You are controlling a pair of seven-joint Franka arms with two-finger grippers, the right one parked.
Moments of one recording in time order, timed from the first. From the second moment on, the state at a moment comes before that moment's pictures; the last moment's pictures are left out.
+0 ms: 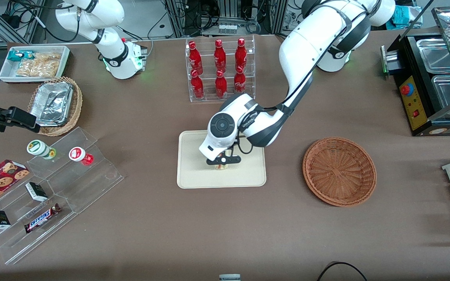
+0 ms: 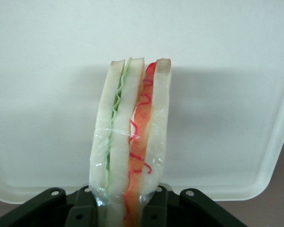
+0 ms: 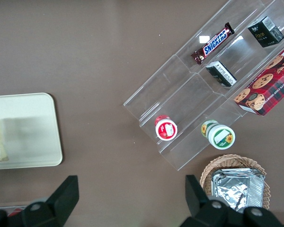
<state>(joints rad) -0.59 0.89 -0.31 -1.23 0.04 1.98 -0.86</state>
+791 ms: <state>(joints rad) -0.61 0.93 -0.31 -1.22 0.04 2.01 -0.84</state>
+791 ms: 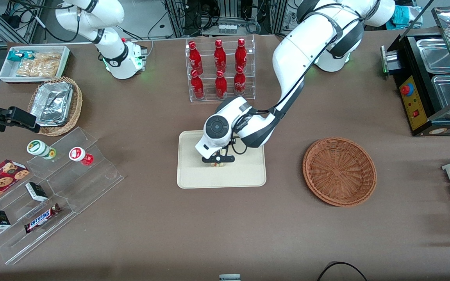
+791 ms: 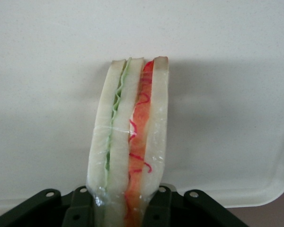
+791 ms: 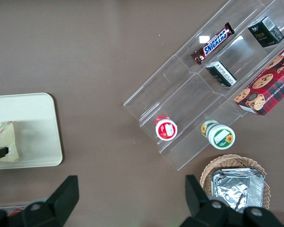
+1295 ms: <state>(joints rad) -0.60 0.81 -0.30 -1.16 0.06 1.82 -0.84</state>
